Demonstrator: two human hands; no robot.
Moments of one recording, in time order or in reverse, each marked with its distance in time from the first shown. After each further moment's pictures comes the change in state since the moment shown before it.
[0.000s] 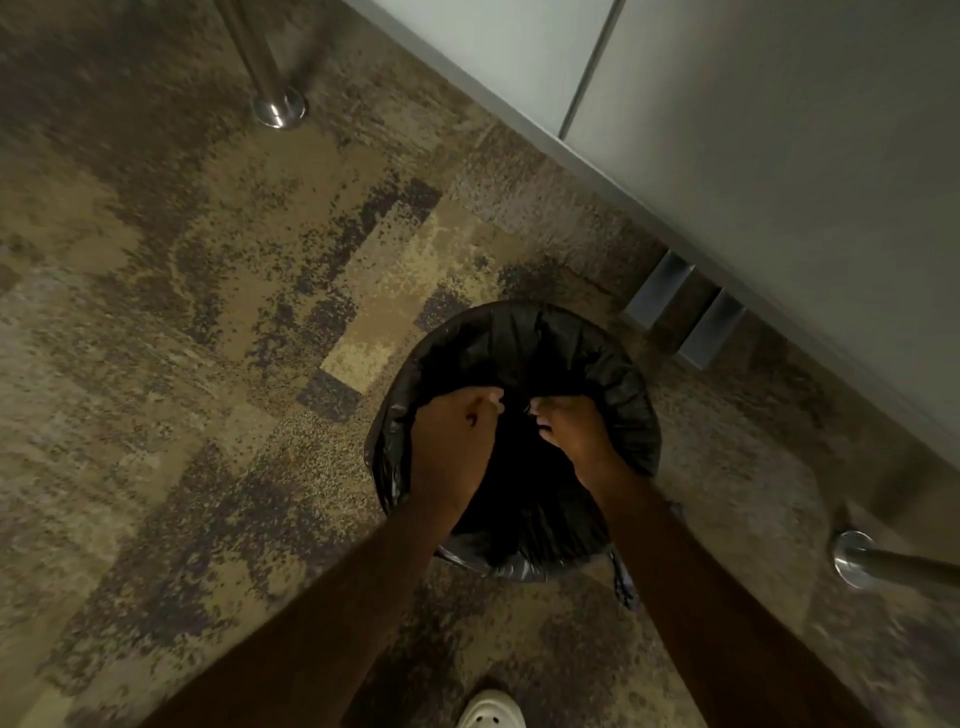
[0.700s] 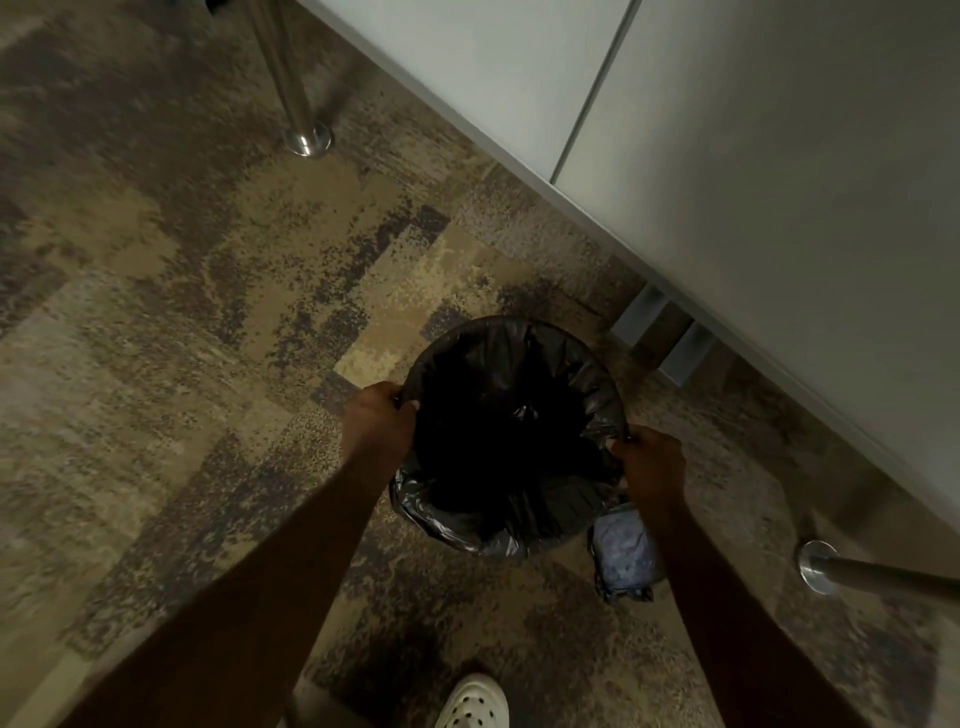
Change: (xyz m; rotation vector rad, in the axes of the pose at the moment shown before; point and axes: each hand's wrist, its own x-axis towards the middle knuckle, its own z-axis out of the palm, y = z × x) left_hand 0.010 -0.024 -0.072 0.230 0.073 -0.258; right_hand -0.057 0.033 -0.101 -0.205 0.317 -0.187
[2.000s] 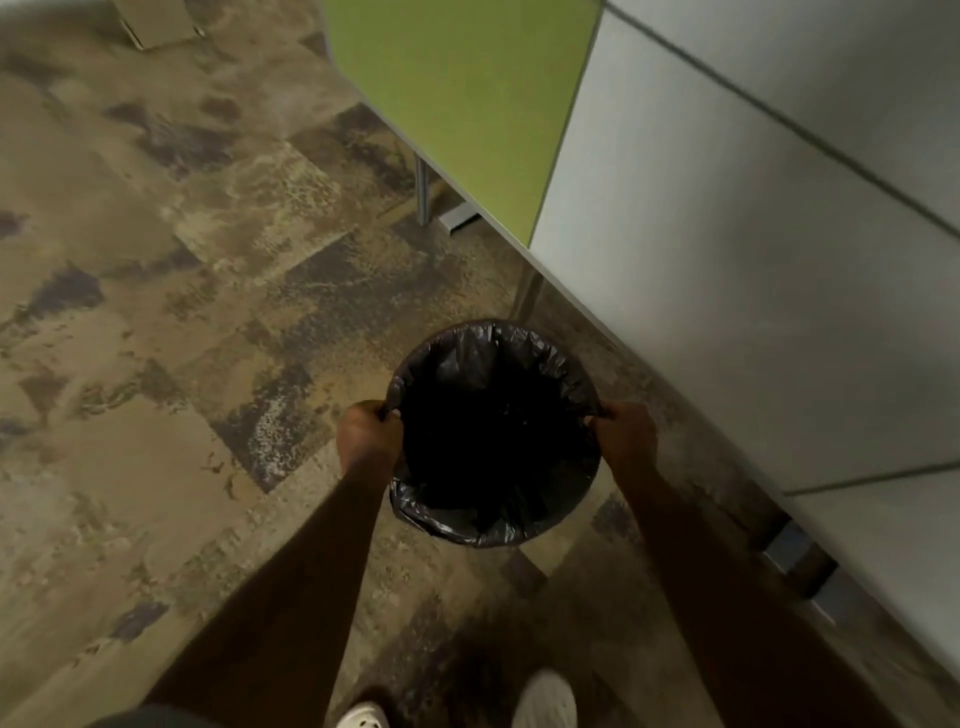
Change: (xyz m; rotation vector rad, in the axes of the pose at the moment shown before) left_hand 0.179 -0.025 -0.451 -0.304 0.319 -0.204; right_hand -0.107 -0.512 0.196 -0.110 -0.118 -0.382
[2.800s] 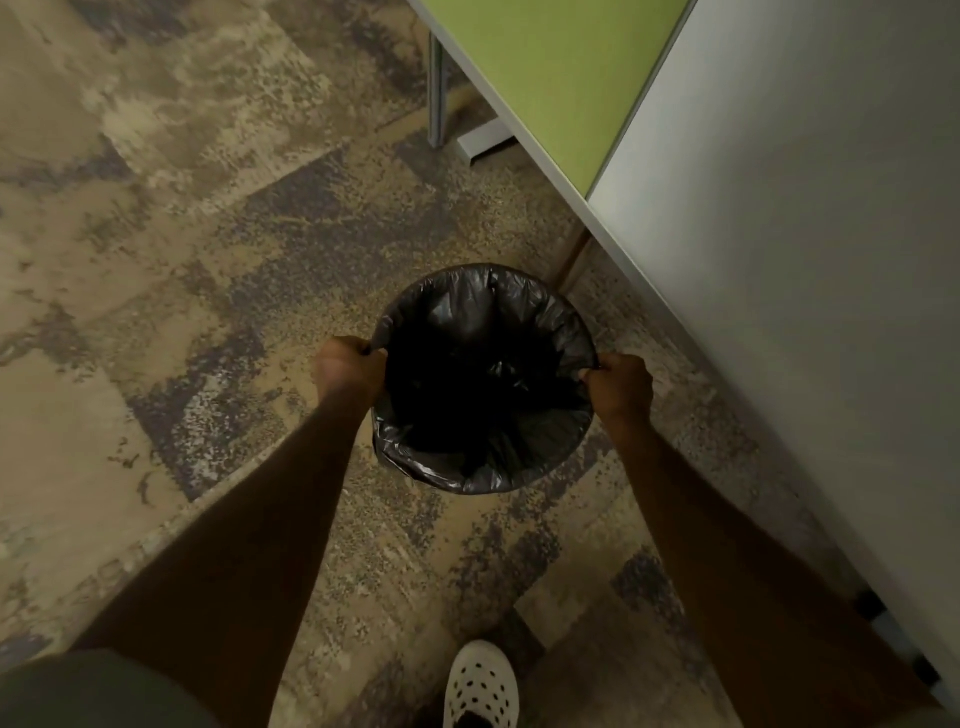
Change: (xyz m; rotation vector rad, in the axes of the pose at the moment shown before) left_hand 0.233 -0.024 0.140 0.002 0.025 -0.096; right_hand 0.243 0.014 0.145 -0.127 -0.037 -0.006
